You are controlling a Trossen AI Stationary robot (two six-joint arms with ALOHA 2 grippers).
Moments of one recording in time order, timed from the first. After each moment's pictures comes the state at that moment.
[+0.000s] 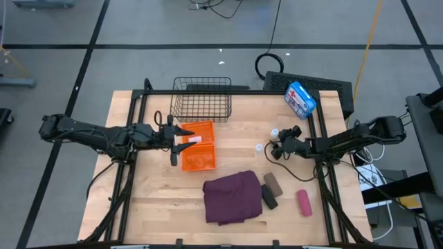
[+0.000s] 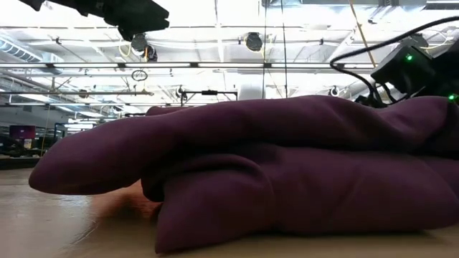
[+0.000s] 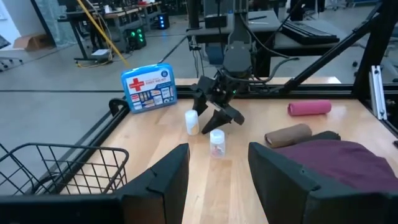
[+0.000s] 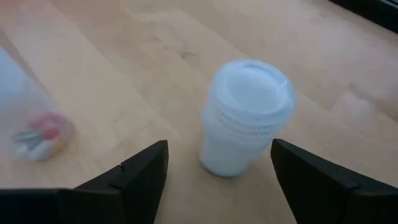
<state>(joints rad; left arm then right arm) -0.12 0.89 0.60 0.12 -0.27 0.03 -0.05 1.19 0.09 0.33 0.59 0.43</state>
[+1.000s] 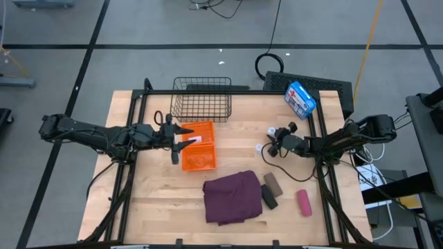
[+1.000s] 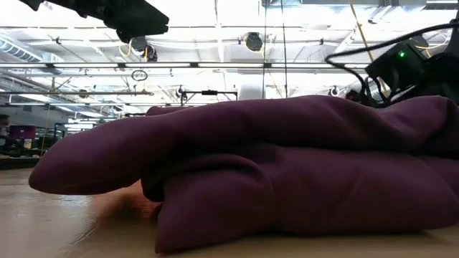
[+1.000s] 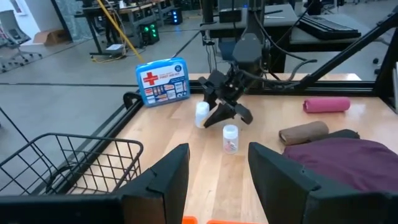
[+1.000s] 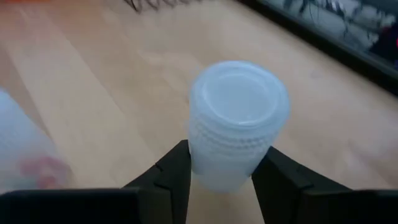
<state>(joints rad) -0.12 0.89 0.60 0.10 -0.32 0.02 -0.09 1.33 0.09 0.66 0.60 0.21</state>
